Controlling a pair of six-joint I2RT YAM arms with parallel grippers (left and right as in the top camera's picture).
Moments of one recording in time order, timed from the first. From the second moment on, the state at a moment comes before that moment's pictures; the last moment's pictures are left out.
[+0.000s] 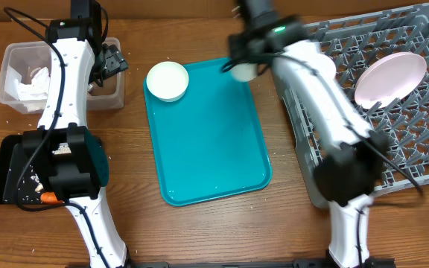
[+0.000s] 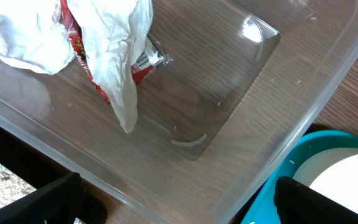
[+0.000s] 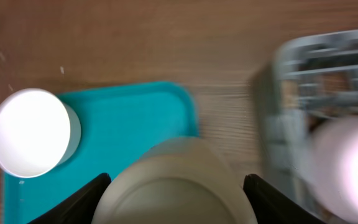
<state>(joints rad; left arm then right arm) 0.08 2.20 2.10 -1.22 -0.20 -0.53 0.38 2.15 2.25 -1.11 0.07 0.30</state>
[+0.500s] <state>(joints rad) 0.08 2.20 2.10 -1.22 -0.20 -0.53 -0.14 1.82 2.28 -1.44 0.07 0.40</state>
